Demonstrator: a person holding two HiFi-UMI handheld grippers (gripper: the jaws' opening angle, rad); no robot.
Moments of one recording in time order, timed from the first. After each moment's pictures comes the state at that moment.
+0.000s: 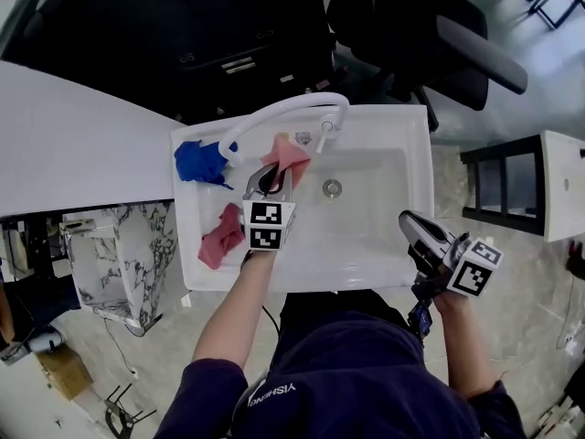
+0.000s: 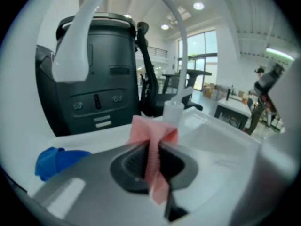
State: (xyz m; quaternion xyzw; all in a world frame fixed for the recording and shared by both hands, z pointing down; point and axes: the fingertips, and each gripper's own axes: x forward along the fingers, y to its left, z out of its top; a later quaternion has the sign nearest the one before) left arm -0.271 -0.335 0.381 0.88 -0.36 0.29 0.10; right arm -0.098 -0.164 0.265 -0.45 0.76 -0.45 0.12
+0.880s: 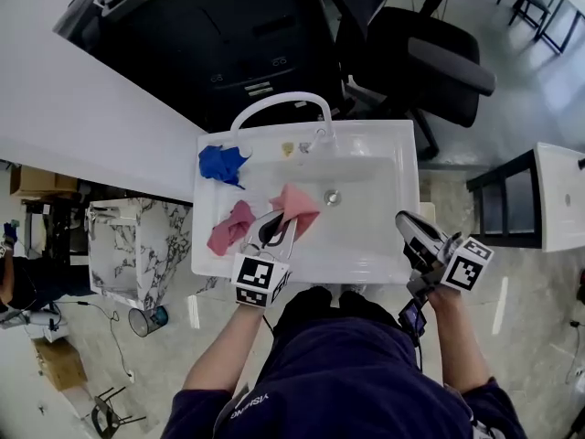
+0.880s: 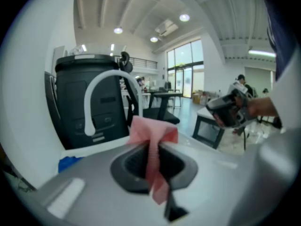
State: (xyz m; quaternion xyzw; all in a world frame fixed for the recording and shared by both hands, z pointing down) left arm -0.269 -0.186 0.256 0.91 -0.33 0.24 0.06; right arm -0.072 -0.116 0.229 -0.42 0.79 -0.41 0.18
